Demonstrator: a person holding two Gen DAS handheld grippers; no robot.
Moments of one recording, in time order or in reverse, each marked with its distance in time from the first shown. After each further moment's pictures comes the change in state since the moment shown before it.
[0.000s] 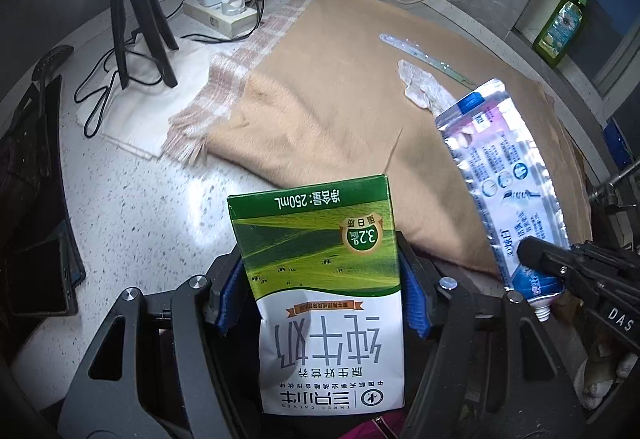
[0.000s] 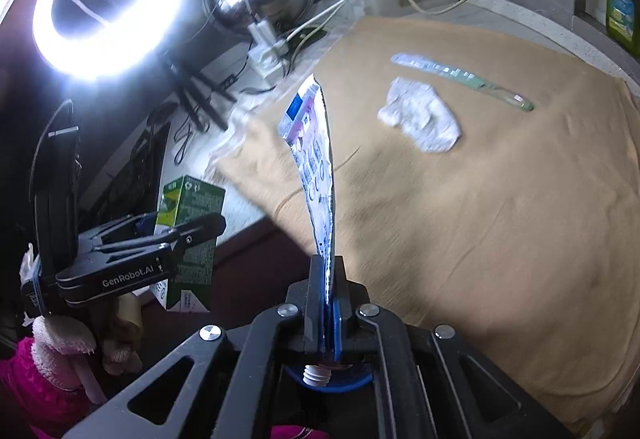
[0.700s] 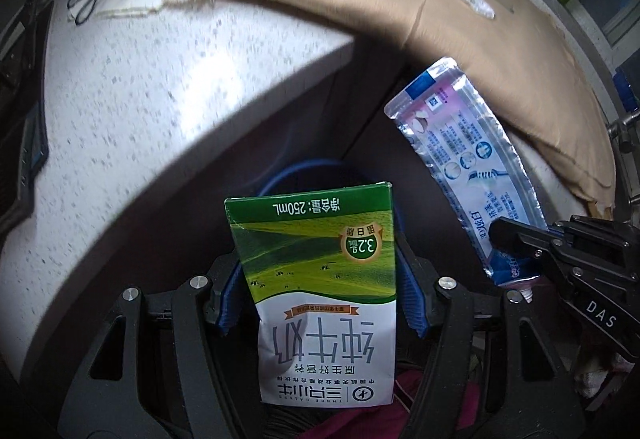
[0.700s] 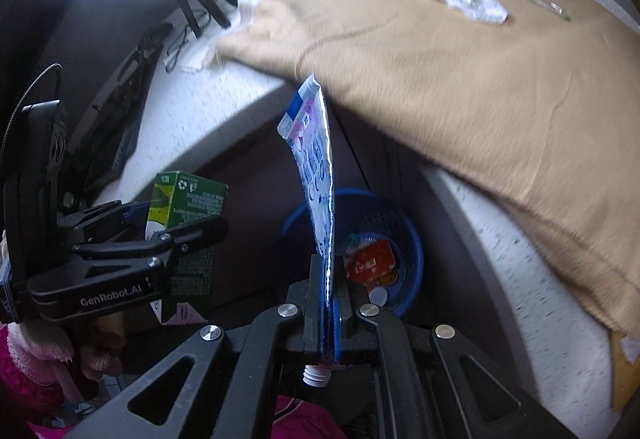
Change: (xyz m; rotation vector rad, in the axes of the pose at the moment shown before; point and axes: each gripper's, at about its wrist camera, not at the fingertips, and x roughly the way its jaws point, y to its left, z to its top) left arm 0.042 0.020 -0.092 0.013 0.206 -0.004; right arm 0.069 0.027 -0.077 -0.018 0.197 -0.025
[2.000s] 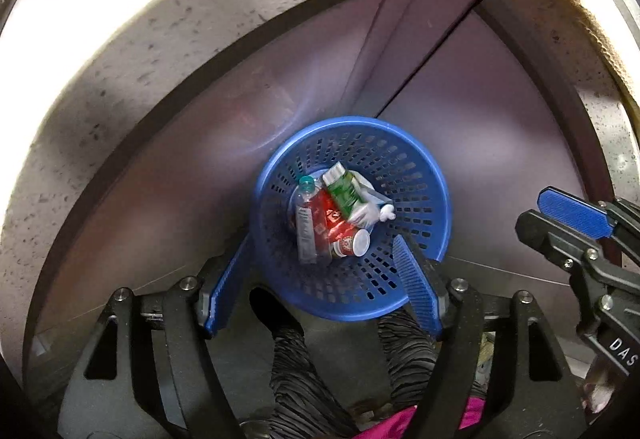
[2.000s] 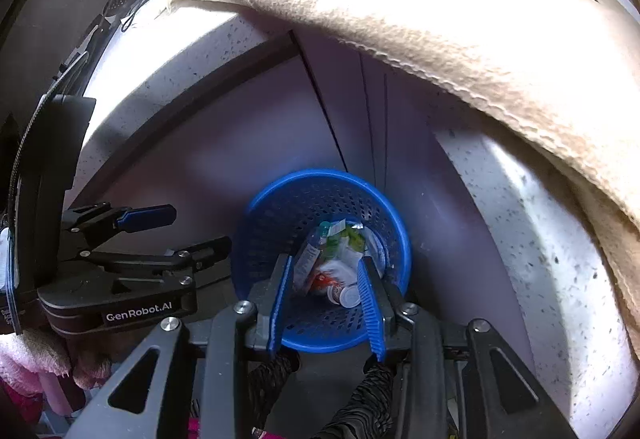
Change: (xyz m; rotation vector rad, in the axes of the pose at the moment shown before) left arm 0.069 0.021 -0.012 -0.026 0.137 0.081; right arm 0.068 -0.003 0.000 -0.028 0.063 -0.097
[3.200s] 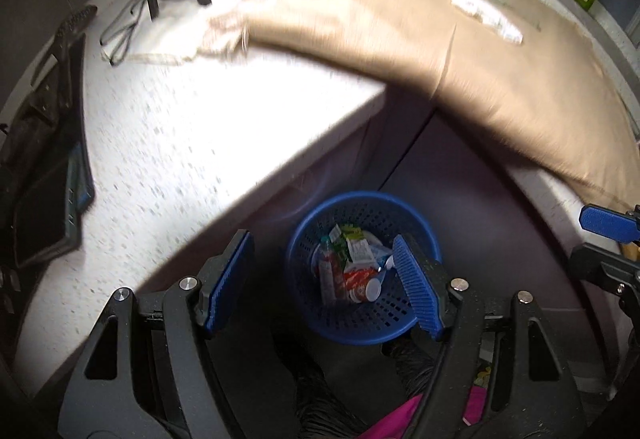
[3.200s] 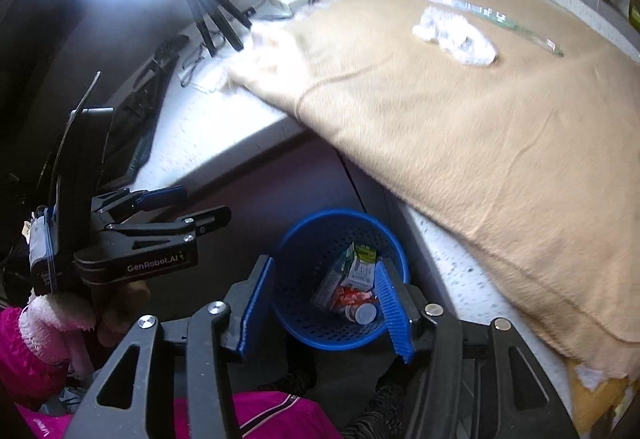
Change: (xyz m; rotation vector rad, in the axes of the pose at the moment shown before) left arm -0.099 -0.016 0.024 0.020 -0.246 0.078; right arm -0.117 -0.024 0.000 -0.036 -0.151 0.114
